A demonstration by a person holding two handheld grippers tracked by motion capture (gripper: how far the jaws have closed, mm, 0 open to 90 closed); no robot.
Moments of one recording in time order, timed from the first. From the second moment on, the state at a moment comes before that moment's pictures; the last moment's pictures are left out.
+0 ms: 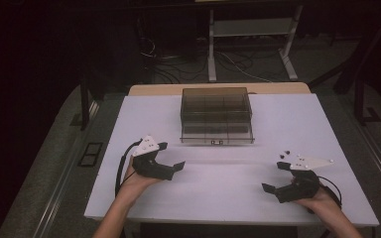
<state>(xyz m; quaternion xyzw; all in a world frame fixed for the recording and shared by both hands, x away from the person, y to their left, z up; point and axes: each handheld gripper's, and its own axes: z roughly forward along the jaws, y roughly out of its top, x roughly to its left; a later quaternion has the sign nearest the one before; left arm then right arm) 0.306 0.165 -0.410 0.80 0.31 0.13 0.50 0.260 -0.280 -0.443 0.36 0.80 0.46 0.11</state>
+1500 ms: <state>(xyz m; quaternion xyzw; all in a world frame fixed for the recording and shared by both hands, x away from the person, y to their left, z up) 0.283 0.159 -0.436 0.82 0.29 0.11 0.48 0.284 -0.284 -0.418 0.38 0.81 0.43 0.10</state>
